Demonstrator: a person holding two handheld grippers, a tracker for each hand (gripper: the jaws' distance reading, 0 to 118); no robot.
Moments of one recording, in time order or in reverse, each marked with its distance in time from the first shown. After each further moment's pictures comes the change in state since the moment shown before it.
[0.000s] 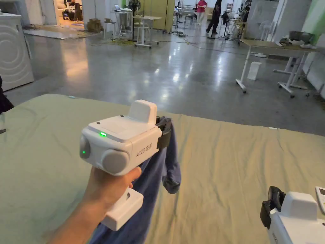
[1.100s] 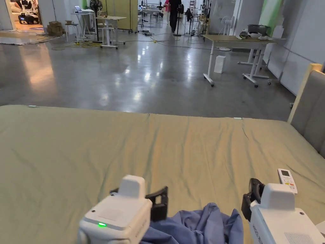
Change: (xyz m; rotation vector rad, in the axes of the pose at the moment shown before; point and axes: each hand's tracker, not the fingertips) left arm 0.059 -0.121 0.005 -0.116 0.133 0.096; right arm 0.022 0.001 0.010 0.008 -0.043 -0.026
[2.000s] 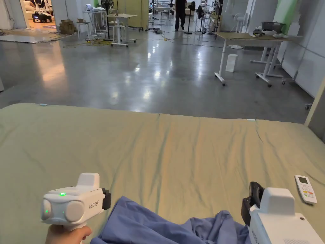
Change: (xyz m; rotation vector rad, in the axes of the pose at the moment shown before) left arm -0.135 -0.028 -0.099 -0.406 0.128 0.101; right arm -0.017 -0.011 -0.041 -0.014 0.035 0.013
